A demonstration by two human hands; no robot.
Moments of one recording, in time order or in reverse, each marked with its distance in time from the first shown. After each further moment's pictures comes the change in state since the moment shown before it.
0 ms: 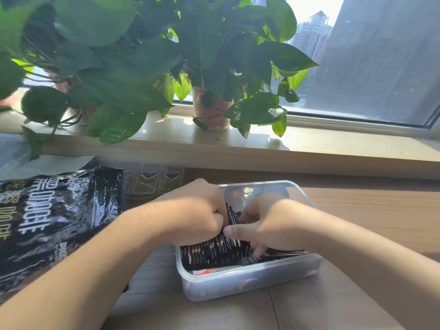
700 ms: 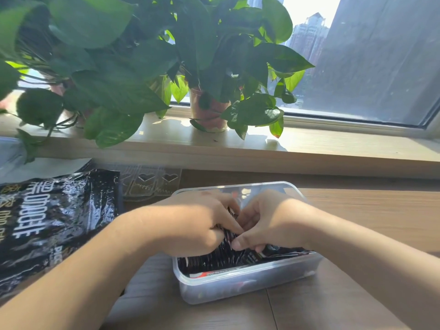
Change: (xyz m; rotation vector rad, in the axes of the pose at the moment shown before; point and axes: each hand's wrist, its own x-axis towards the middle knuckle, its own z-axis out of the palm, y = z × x) left_hand -0.009 0.009 -0.004 0.101 -0.096 0.217; right_hand 0.013 0.014 -0.002 0.147 -0.038 -0.090
